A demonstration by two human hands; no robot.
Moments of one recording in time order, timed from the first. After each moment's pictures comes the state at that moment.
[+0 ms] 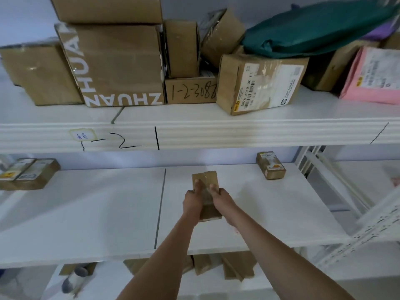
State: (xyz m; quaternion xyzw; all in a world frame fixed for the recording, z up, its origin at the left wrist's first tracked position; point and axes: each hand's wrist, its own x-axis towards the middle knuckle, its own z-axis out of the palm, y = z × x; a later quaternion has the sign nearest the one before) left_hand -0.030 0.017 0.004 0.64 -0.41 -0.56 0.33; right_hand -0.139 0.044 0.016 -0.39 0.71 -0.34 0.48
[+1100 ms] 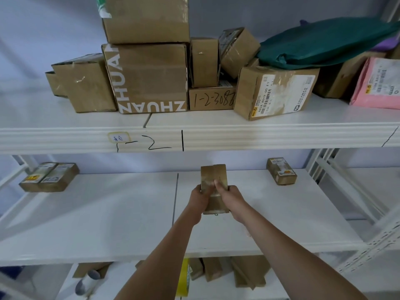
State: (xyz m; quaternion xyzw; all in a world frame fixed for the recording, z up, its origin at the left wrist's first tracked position) left_hand 0.013 0.024 0.038 0.49 -0.47 -0.63 0.38; right_hand -0.115 0.041 0.048 -0.36 0.70 -0.40 0.48
